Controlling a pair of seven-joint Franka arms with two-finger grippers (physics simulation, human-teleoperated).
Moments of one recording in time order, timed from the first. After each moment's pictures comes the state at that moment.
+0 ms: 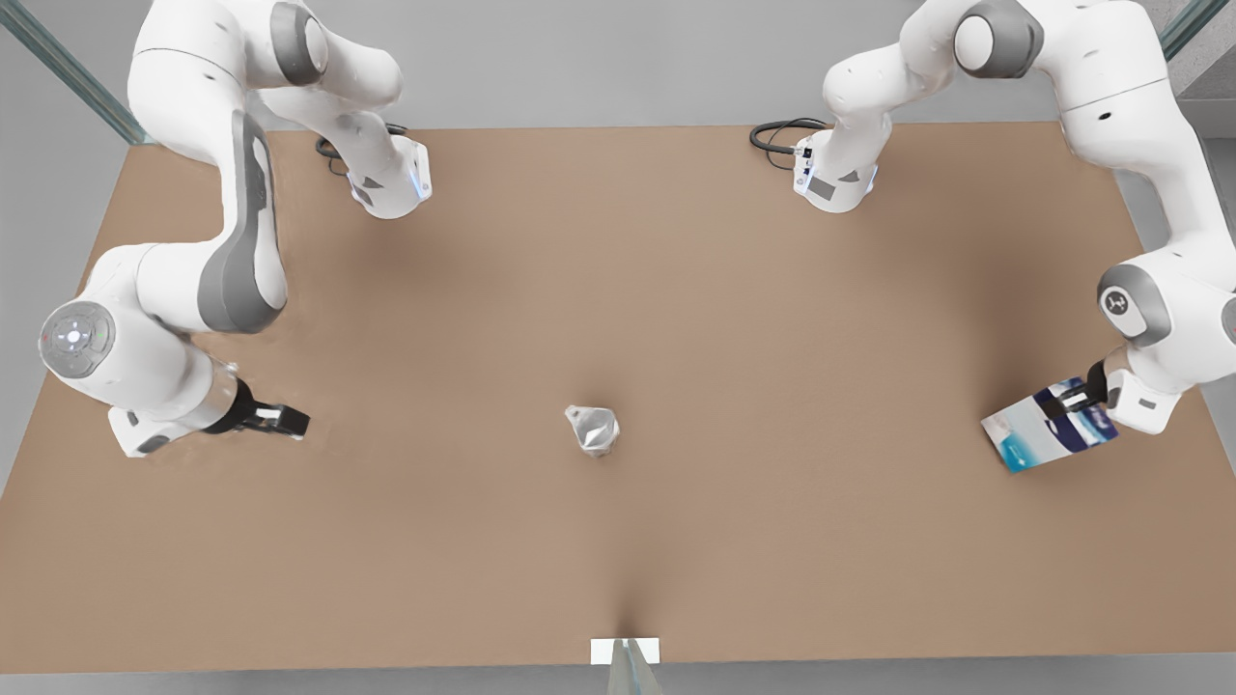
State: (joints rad) left arm 0.24 0.35 0.03 -1.71 -0.02 2.04 -0.22; right arm 0.06 0.22 -0.11 -1.40 -0.02 1.61 0.14
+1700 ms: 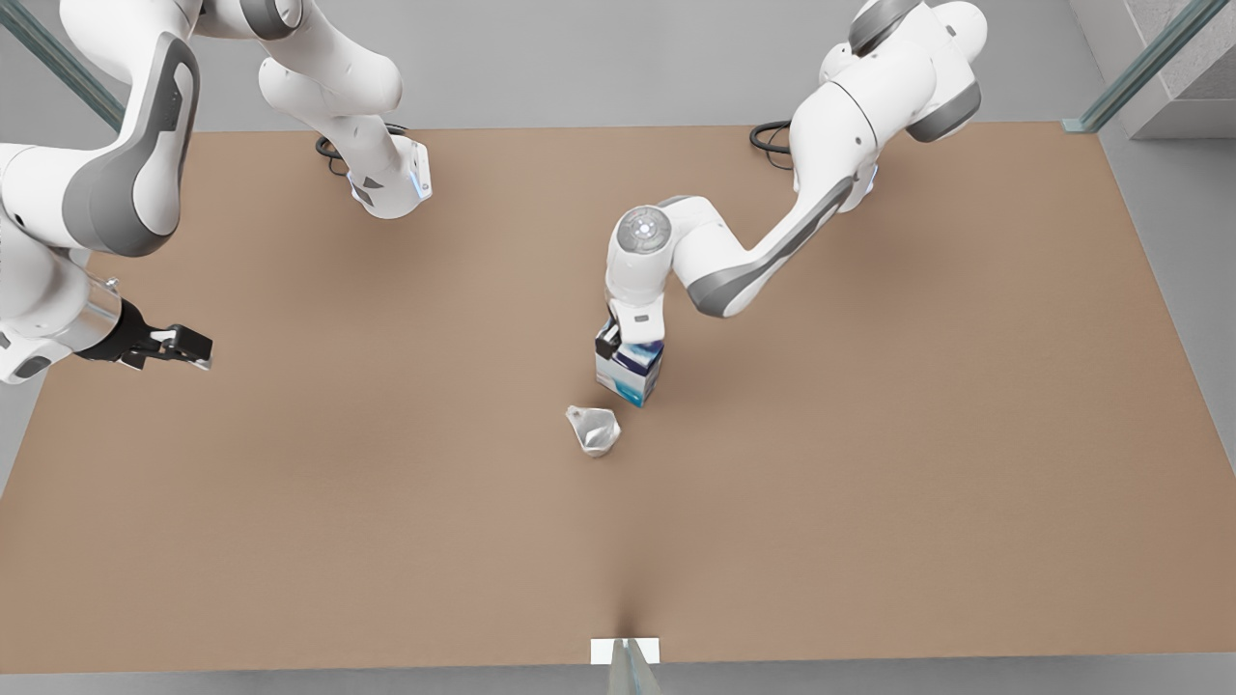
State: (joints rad) left arm -0.18 0.61 -0.79 -1.60 0.44 2.08 -2.01; right arm -0.01 0.19 -0.10 -1.40 0.01 1.56 -0.10
